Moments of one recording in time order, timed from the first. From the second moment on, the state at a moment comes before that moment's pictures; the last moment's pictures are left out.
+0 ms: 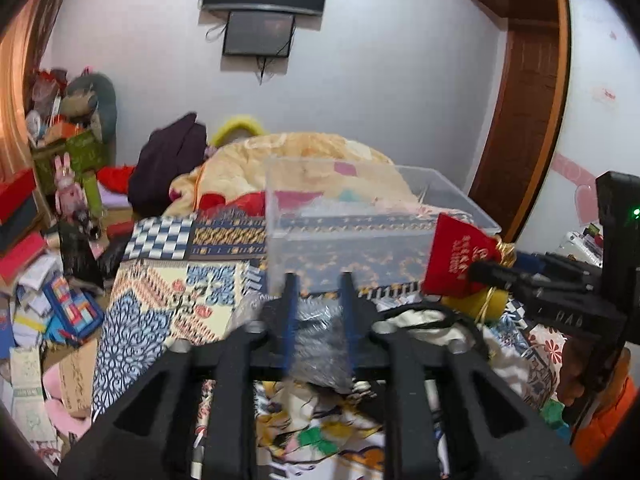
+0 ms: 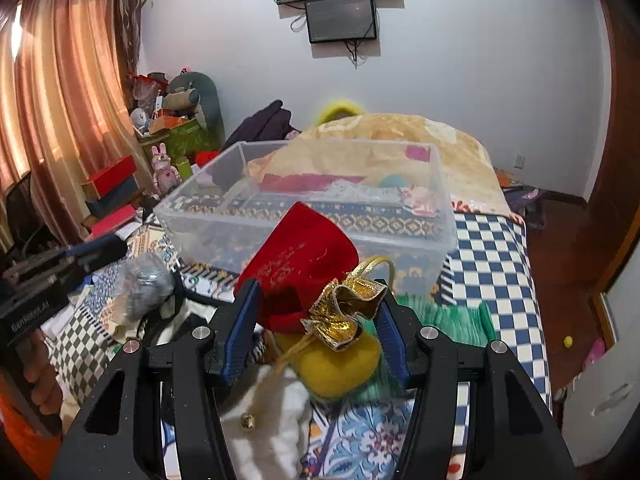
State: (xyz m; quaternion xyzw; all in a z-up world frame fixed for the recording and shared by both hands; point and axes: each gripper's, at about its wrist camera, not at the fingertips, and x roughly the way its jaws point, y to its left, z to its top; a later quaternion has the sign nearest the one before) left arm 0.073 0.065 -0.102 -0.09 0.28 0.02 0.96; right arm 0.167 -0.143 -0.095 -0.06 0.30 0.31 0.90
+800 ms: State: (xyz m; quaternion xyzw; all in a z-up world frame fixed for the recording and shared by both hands) left arm 0.083 0.095 -0.153 -0.14 0.35 0.04 0.93; right arm 0.142 -0.142 -0.051 -0.05 0.22 0.35 0.91
